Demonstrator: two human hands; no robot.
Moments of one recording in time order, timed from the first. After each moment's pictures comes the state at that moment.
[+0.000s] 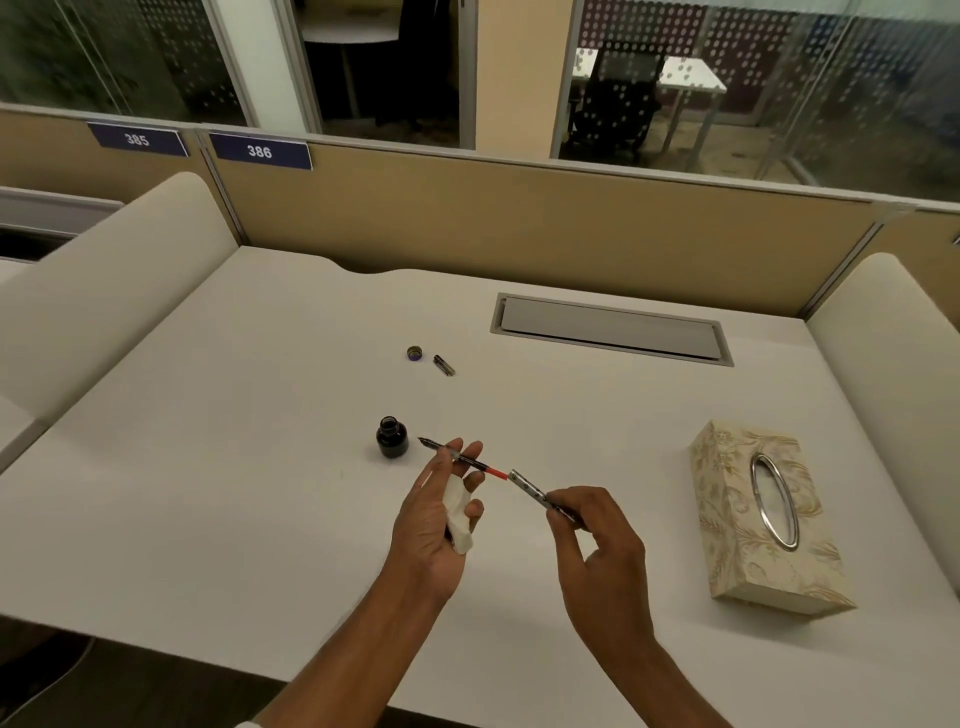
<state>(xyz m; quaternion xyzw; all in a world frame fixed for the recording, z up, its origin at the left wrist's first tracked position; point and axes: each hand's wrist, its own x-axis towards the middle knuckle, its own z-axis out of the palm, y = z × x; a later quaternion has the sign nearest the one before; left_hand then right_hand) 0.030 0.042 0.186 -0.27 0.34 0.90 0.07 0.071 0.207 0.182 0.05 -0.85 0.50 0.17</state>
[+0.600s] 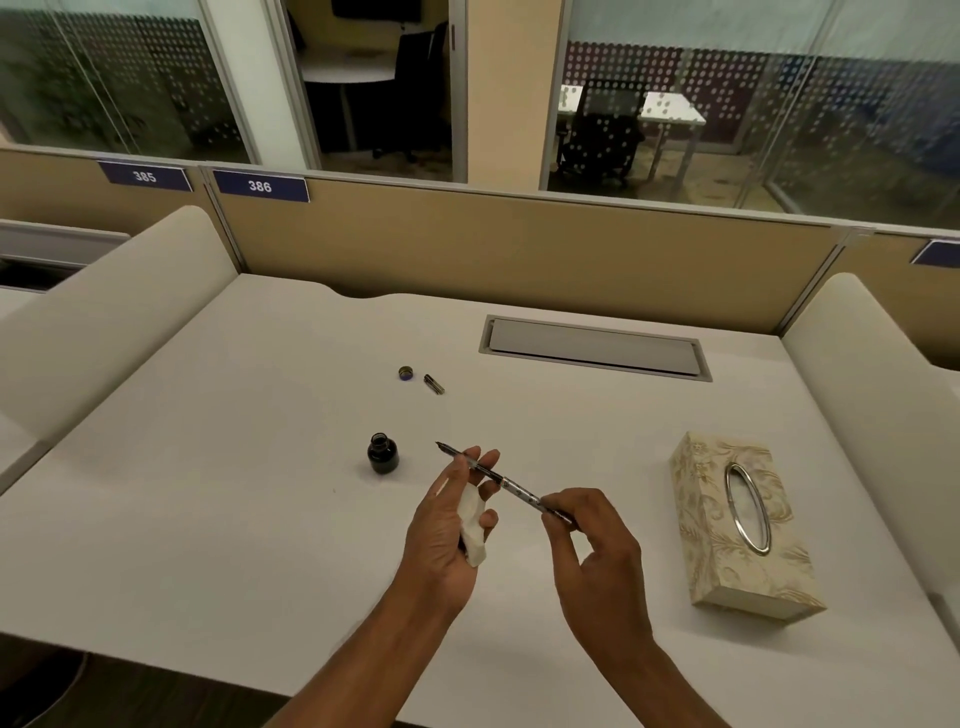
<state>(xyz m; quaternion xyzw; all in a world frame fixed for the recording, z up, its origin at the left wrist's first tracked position) 0.042 0.074 0.212 -0.23 0.36 0.90 0.08 0.079 0.224 0.207 0.07 -0.85 0.48 0.19</state>
